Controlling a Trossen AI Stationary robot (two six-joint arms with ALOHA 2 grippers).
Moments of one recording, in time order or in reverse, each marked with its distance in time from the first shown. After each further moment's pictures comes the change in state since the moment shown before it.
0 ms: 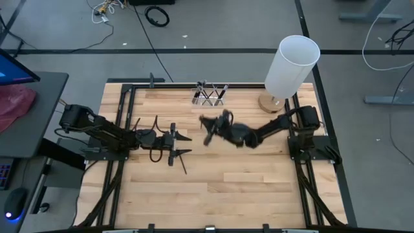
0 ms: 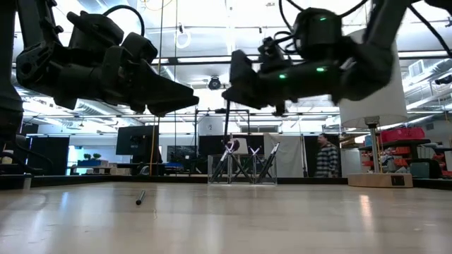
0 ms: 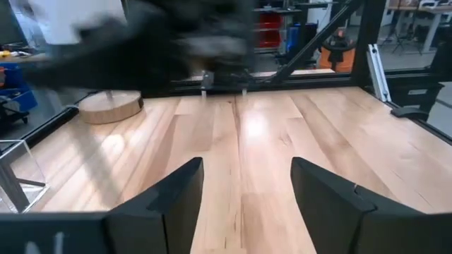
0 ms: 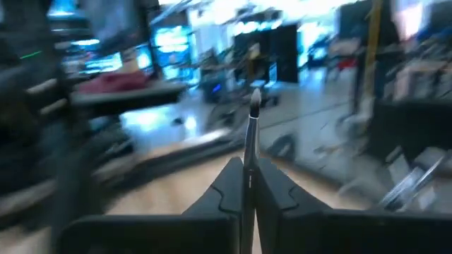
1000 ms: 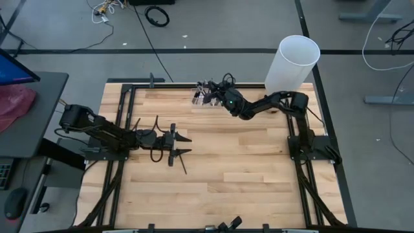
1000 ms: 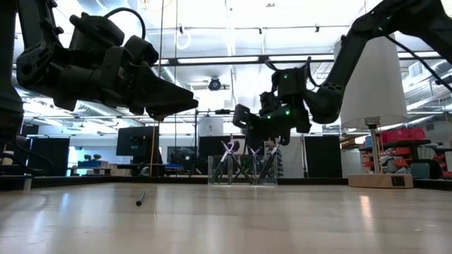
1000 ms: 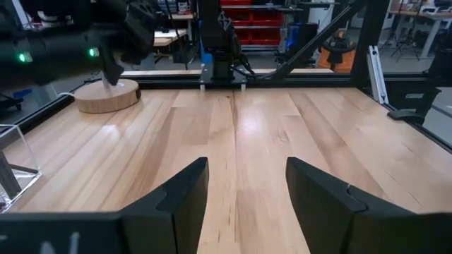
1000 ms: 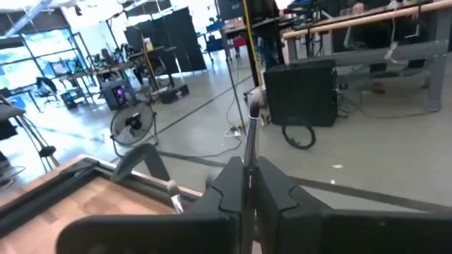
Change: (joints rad) left arm -0.001 0.000 -0.001 -0.015 0.000 -0.051; right arm -0.446 0.129 0.171 -0.152 -0.053 0.193
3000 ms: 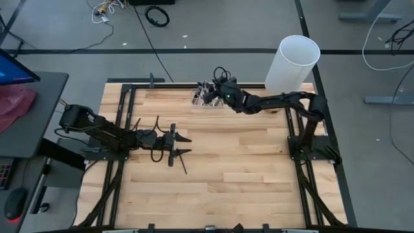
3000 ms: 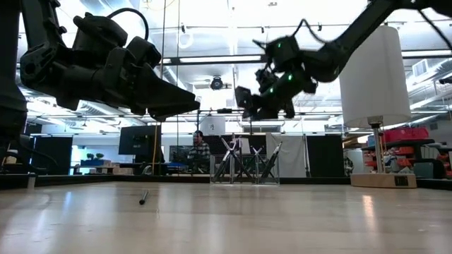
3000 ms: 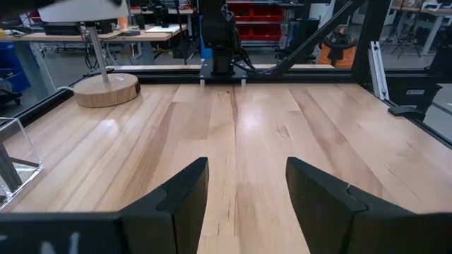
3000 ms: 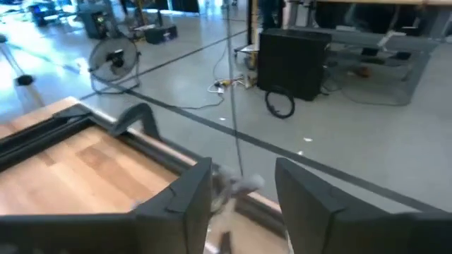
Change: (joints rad) left arm 0.000 0.000 0.000 -0.017 0.000 -0.008; right arm 0.050 -0.225 0.106 -0.577 0.025 -0.061
